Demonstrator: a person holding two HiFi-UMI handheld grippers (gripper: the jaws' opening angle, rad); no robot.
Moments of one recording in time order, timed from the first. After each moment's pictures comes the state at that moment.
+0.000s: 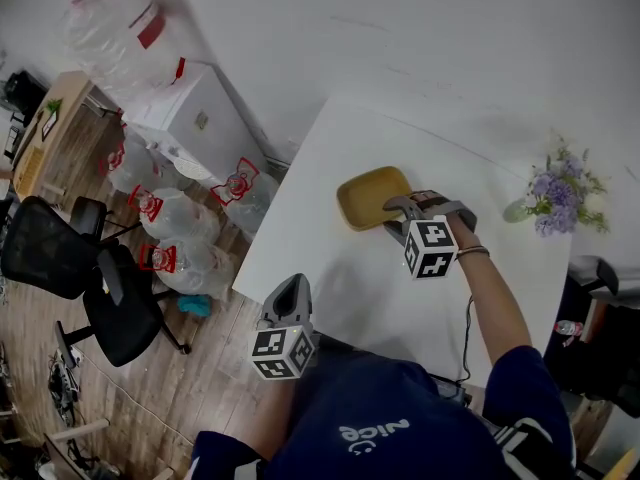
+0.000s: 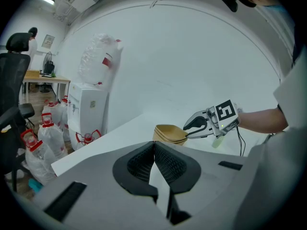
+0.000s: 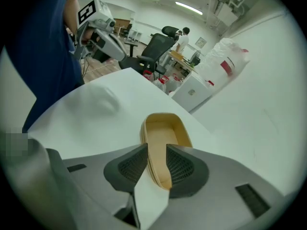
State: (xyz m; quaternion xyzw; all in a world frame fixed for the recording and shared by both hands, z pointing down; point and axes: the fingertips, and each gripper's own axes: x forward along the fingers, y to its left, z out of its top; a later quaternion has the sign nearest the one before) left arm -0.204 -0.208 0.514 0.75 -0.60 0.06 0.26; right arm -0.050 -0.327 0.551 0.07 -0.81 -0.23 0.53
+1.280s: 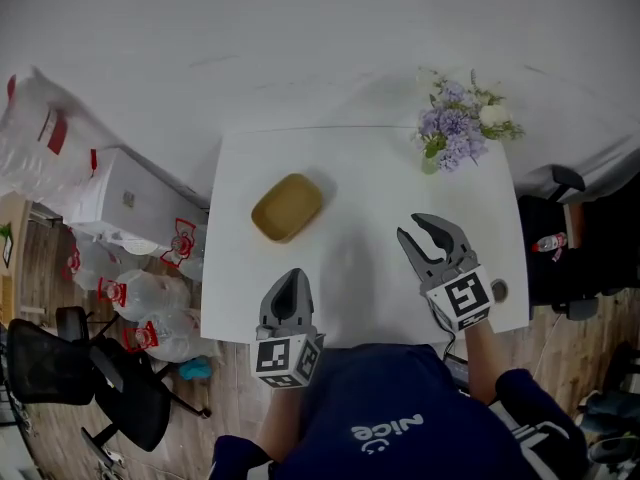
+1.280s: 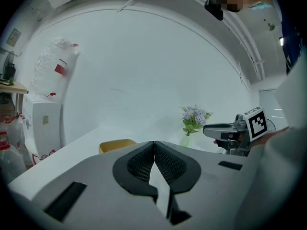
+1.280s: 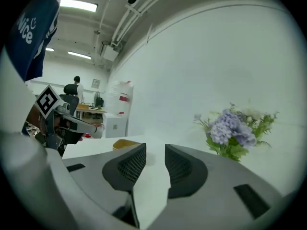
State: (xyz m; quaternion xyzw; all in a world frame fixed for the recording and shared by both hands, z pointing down) left arm -0.056 -0.211 0.449 0.87 -0.46 0.04 0.16; right arm 0.138 -0.207 0.420 0.56 -0.81 0.00 0.15
